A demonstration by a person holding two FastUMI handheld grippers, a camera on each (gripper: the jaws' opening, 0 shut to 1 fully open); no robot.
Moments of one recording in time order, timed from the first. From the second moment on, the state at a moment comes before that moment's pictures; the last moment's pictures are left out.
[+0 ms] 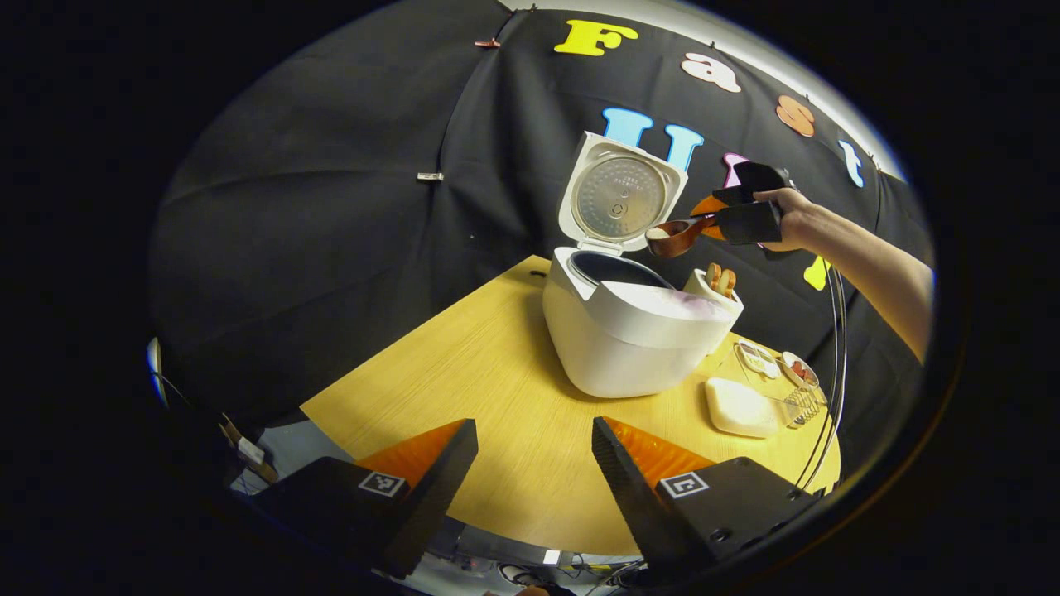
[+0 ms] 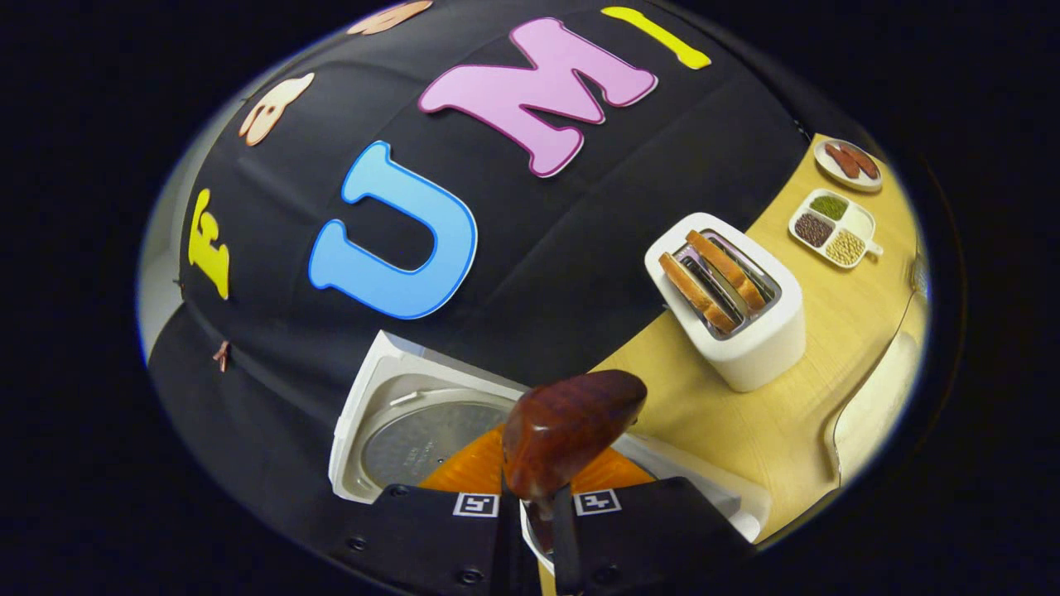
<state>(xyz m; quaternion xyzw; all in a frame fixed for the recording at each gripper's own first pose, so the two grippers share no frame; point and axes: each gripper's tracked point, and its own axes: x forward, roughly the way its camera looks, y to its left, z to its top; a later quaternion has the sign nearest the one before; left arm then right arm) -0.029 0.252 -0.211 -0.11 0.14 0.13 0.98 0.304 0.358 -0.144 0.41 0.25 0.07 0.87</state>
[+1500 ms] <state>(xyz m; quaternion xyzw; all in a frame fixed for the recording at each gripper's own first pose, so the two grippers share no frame) -0.029 0.207 -0.221 -0.12 0.14 0.08 0.98 0.255 0.475 -0.145 -0.12 0.05 0.33 0.93</state>
